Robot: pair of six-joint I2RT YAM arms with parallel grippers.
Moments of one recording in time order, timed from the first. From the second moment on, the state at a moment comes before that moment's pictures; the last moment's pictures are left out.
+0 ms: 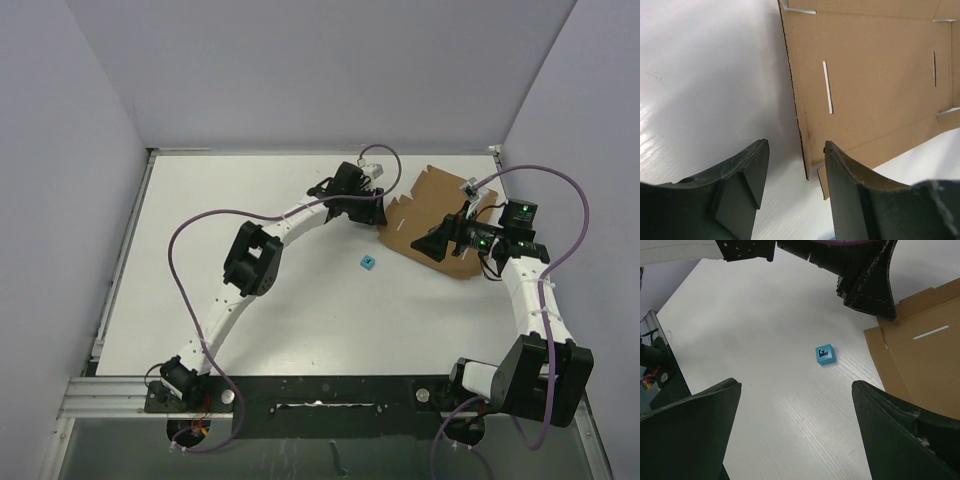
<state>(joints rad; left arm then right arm) -0.67 2.64 2.30 -0.34 0.38 -0.41 -0.24 1.21 0.89 -0.40 -1.11 -0.20</state>
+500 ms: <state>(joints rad) -0.68 2.67 2.33 -0.31 0.43 -0.45 -0.24 1.21 0.89 -0.40 -1.11 -0.20</state>
